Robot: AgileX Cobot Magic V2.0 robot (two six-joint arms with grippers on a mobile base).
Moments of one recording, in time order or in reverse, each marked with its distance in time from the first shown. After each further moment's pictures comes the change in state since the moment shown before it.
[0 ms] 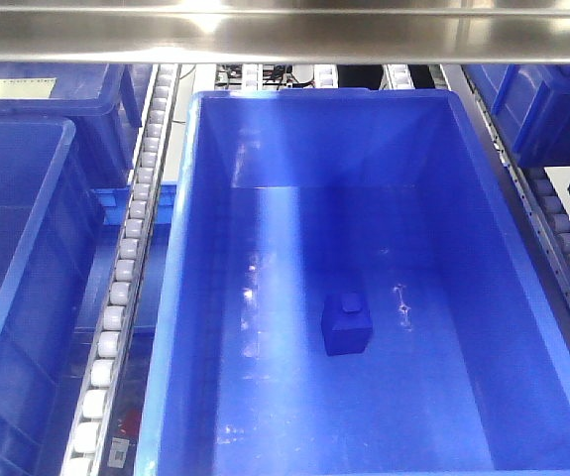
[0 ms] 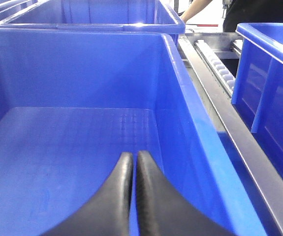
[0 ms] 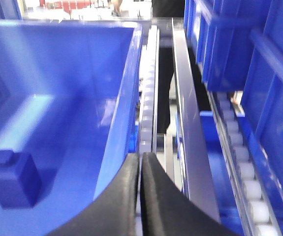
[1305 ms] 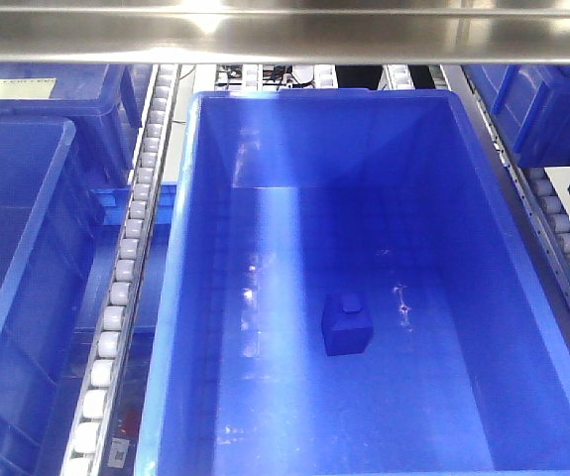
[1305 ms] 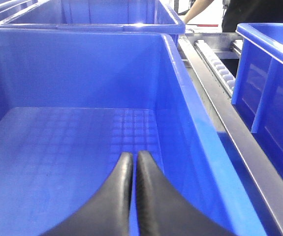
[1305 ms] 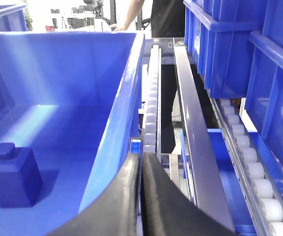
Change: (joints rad) left arm 0.000 0.000 0.000 0.000 0.000 0.000; right arm 0.000 -0.221 0.221 0.025 -0.114 0.000
